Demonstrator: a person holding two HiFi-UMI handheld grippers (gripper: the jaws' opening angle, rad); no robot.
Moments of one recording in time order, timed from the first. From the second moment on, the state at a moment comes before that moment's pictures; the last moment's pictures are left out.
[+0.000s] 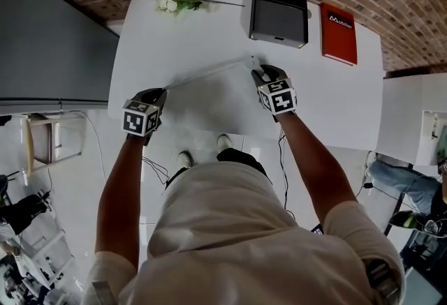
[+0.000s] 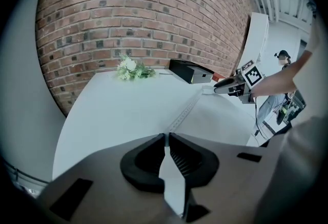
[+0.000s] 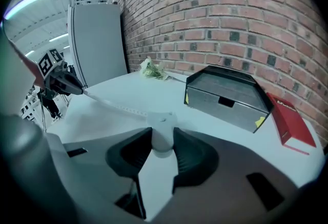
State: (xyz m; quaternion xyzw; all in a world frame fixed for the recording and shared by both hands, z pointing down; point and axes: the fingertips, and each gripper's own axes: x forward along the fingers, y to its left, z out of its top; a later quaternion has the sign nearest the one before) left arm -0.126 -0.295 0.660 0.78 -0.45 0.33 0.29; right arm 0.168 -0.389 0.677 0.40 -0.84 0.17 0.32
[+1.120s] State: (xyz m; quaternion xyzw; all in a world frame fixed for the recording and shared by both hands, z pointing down) left arm -0.122 -0.280 0.706 0.74 -0.47 0.41 0.27; right arm 0.163 -0.379 0.711 0.35 -0.86 0.15 0.35
